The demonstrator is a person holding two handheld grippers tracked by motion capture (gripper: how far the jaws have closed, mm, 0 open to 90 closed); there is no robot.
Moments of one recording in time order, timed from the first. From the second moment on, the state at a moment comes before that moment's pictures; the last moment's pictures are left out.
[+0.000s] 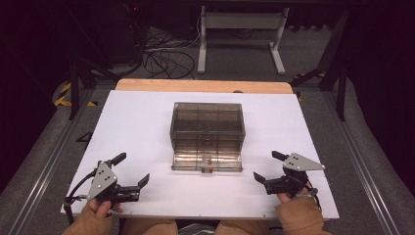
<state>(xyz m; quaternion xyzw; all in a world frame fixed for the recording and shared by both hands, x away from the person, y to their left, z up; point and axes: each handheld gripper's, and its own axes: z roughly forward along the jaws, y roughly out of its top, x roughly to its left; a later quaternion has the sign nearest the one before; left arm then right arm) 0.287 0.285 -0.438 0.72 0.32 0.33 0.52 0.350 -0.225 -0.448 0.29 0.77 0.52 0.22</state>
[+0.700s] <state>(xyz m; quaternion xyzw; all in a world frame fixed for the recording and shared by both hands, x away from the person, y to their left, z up) 0.289 0.288 -0.439 0.72 0.32 0.33 0.52 0.349 -0.224 -0.453 0.29 0.77 0.52 0.23</state>
